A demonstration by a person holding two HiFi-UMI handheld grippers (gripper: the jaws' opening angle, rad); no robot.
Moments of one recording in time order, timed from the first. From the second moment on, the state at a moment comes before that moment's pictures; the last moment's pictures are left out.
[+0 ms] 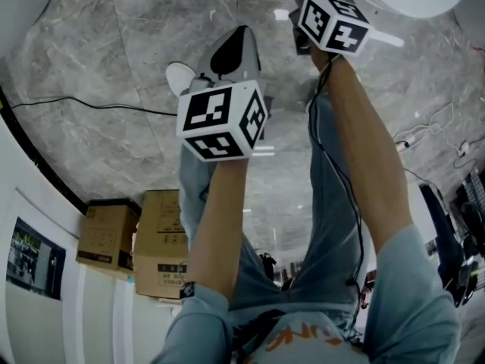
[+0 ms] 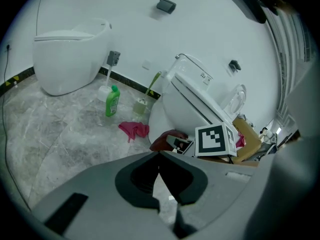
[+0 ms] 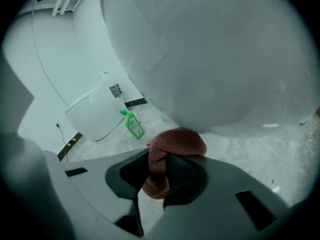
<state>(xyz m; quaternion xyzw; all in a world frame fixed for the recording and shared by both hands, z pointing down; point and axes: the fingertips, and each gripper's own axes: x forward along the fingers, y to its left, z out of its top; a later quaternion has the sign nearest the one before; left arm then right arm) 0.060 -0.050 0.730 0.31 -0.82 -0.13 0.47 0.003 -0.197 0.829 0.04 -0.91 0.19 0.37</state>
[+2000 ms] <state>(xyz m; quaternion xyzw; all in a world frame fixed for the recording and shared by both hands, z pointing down) -0.021 -0.068 0.122 0.34 -0.92 -0.14 0.14 0.029 -0.184 0.134 -0.02 -0.99 0.09 0.08</state>
